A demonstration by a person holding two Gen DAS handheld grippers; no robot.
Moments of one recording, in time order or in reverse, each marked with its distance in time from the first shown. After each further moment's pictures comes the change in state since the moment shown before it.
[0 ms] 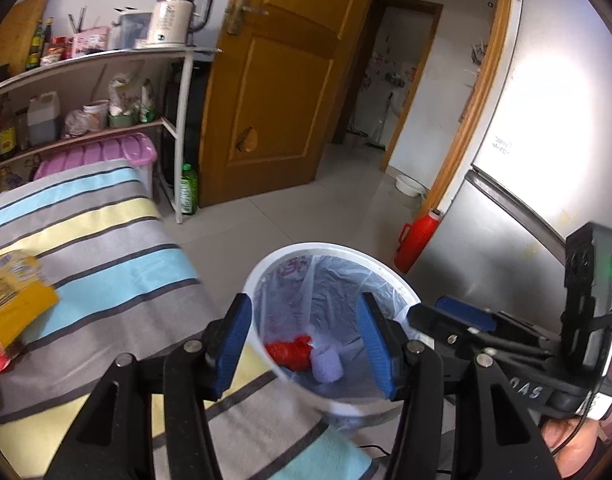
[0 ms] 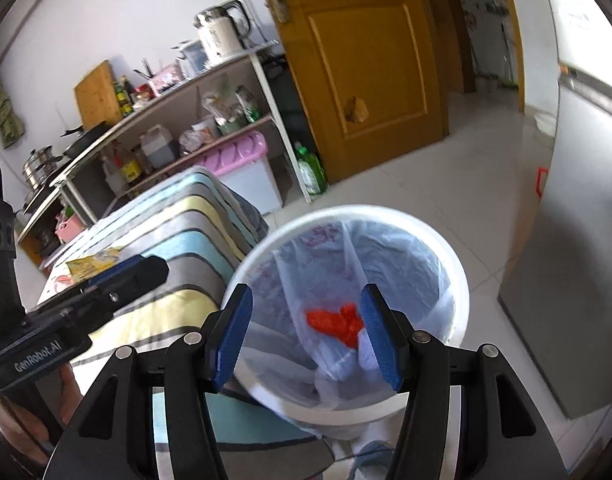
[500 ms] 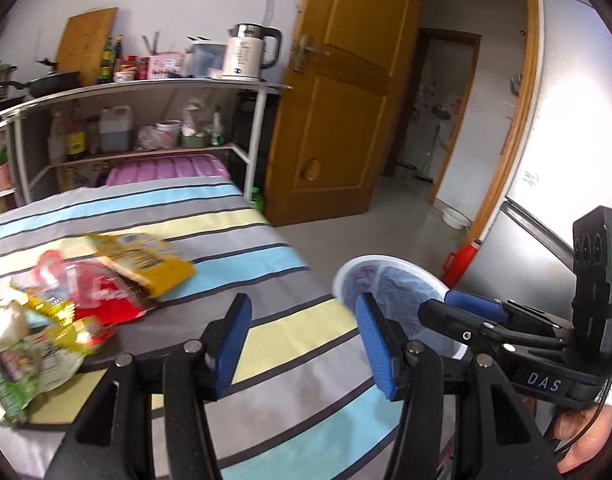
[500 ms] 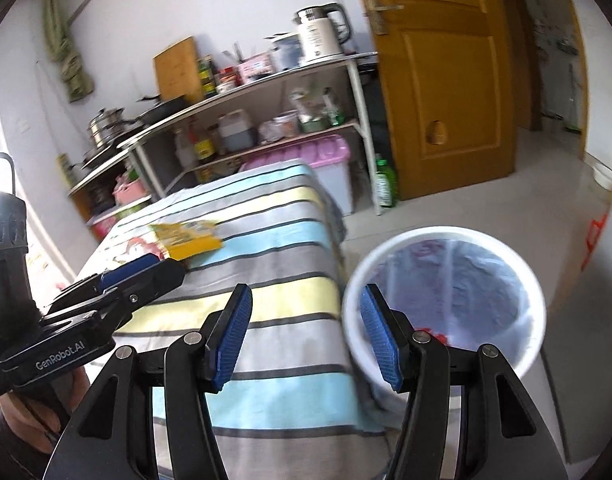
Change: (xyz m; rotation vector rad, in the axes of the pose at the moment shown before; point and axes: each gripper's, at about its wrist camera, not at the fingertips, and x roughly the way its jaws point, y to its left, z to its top) left arm -0.100 0.049 -0.034 -0.063 -0.117 0.187; right arm -0.021 0.101 -0.017 -0.193 -0.001 0.191
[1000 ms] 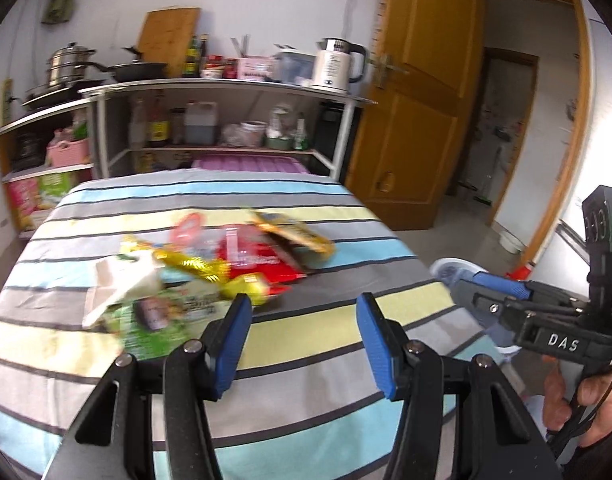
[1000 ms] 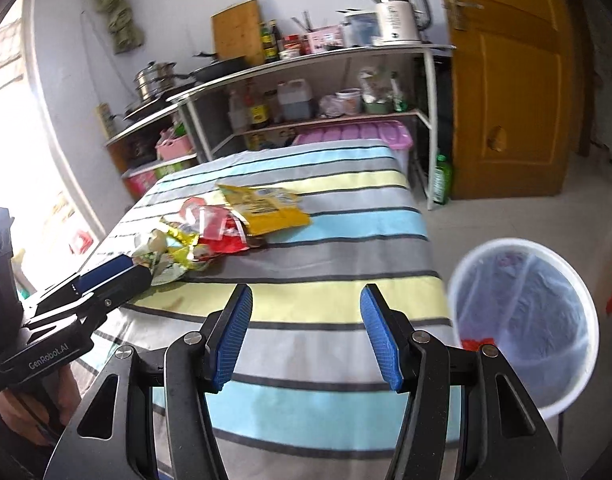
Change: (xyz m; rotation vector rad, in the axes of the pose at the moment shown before) left arm -0.067 0.094 -0.038 -0.105 -0.043 0.226; right arm 0.040 0.087 -0.004 -0.161 0.083 0.113
